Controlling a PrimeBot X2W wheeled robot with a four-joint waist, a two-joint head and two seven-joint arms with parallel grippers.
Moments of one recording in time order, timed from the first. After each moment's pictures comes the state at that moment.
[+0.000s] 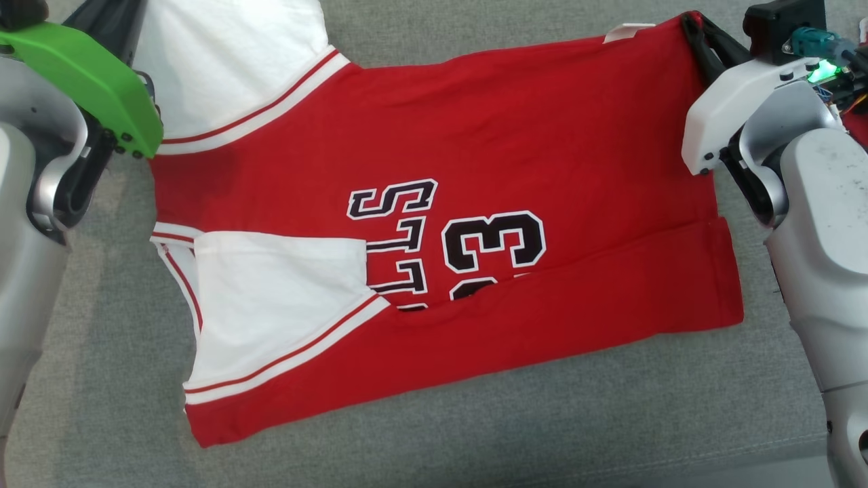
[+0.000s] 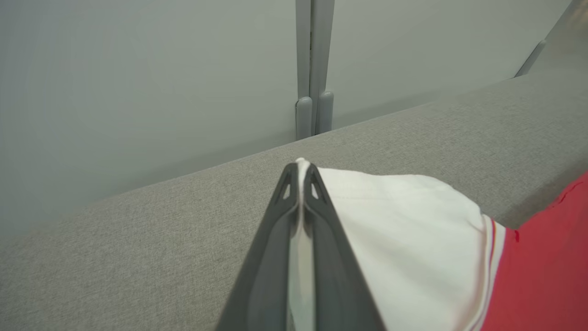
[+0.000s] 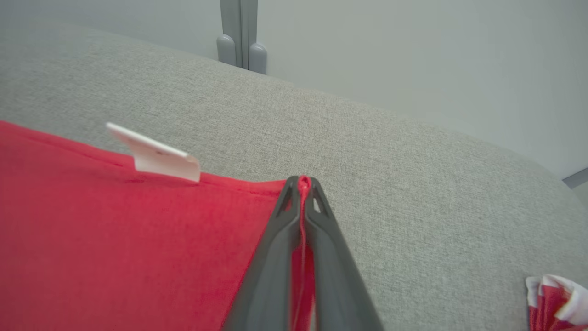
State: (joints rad) left arm -0.97 0.52 -0.53 0.39 -0.69 -0.12 0.16; right arm -0.87 -0.24 0.17 0.51 0.15 0.13 0.13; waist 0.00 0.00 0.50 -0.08
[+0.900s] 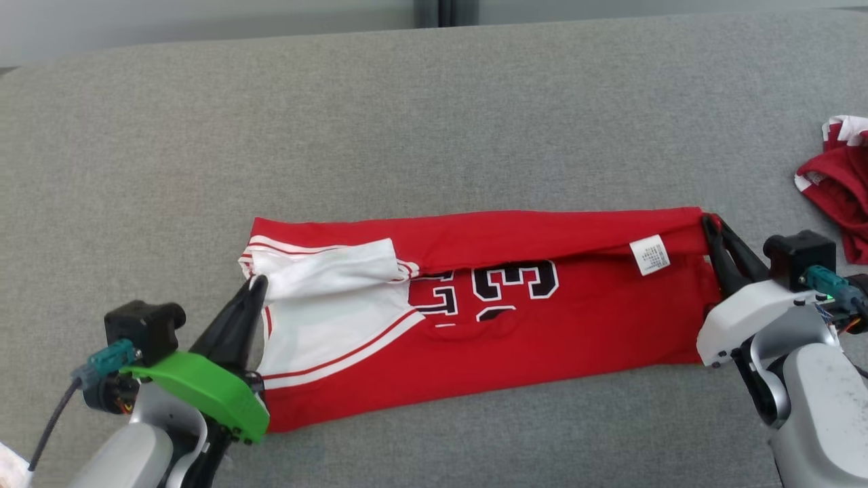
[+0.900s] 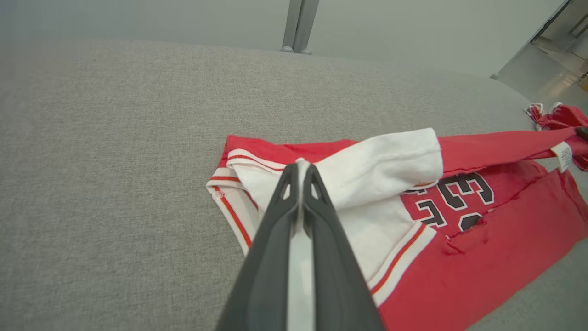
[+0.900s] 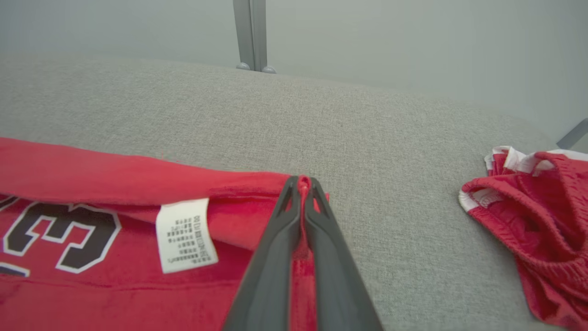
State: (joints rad) left arm -0.26 0.53 -0.55 0.07 -0.83 0.02 -0.06; right arm -0.33 -0.19 -0.01 0.30 0.13 0.13 -0.04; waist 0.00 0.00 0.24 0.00
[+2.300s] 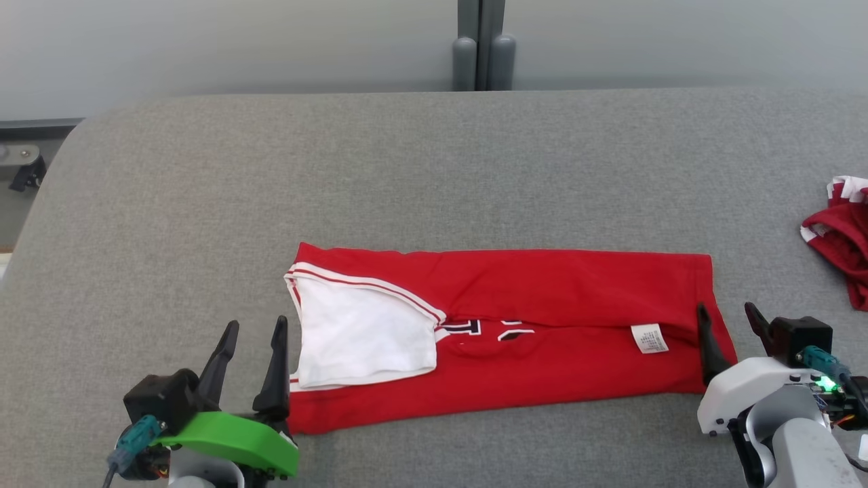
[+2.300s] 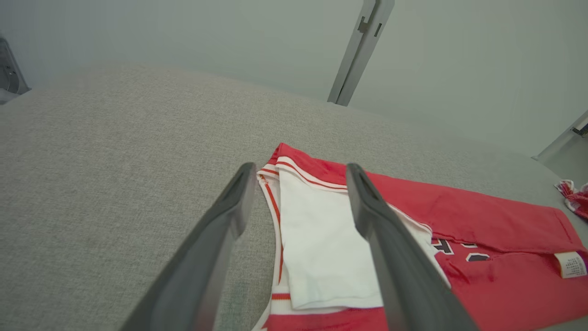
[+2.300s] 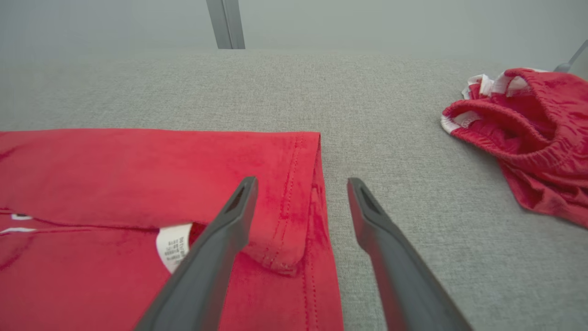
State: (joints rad) left arm -0.11 0.33 -0.45 0.18 -0.73 0.07 -0.26; right arm -0.22 -0.05 -0.20 0.47 0.02 0.13 -0.14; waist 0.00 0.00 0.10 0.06
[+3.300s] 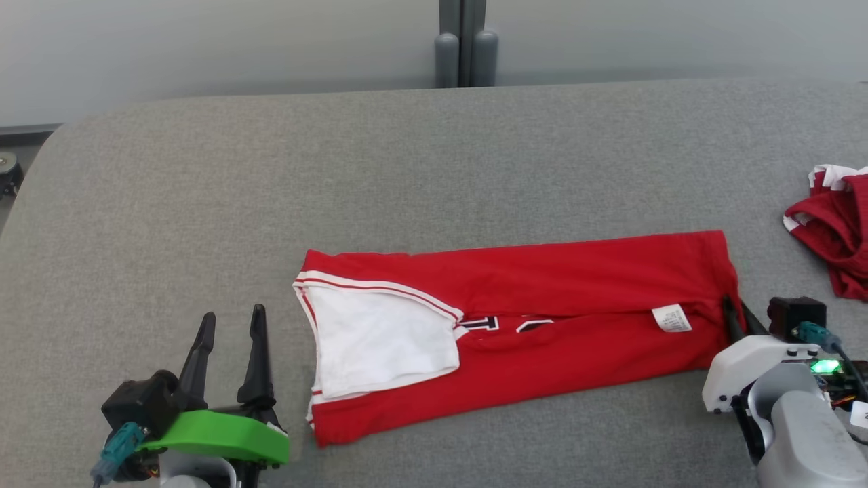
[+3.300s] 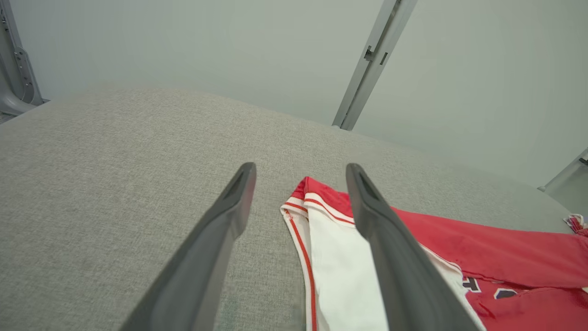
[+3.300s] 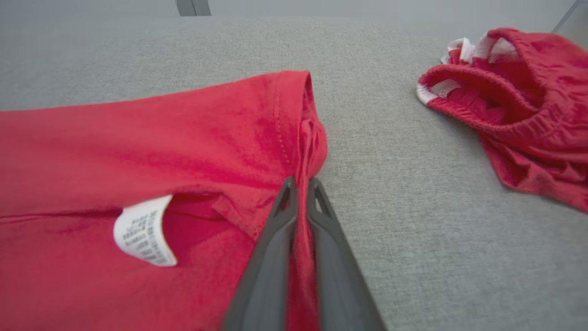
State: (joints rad) left arm -0.07 0.18 -0.24 0.18 -0.58 -0.01 -0.26; right arm -0.40 -0.07 -0.28 0.81 -0.07 0.13 -0.22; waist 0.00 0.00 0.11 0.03
